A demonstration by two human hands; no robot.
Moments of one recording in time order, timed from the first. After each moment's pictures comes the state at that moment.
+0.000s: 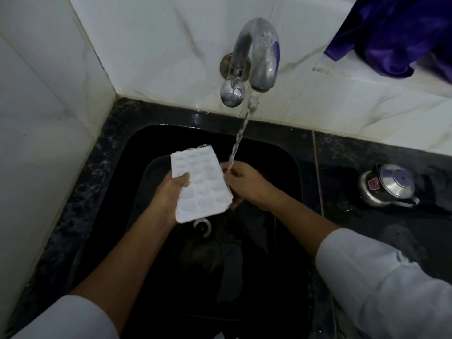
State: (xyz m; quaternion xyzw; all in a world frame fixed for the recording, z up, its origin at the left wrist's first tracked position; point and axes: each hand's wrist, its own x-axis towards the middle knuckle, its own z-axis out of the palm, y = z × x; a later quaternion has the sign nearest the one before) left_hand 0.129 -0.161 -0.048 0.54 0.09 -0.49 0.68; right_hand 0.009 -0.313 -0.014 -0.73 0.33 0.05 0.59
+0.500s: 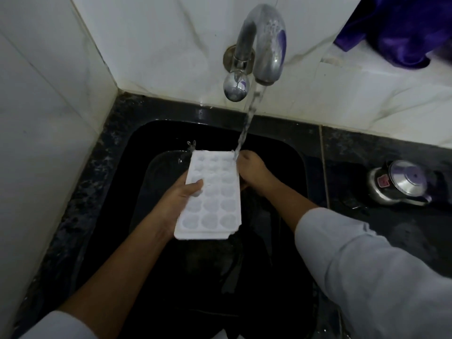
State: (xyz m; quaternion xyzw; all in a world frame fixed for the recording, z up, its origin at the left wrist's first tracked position) left_hand 0.118 -0.144 -0.041 0.51 0.00 -0.57 0.64; right_hand 0.034 -0.336 -0.038 -0.71 0.46 -0.01 0.53
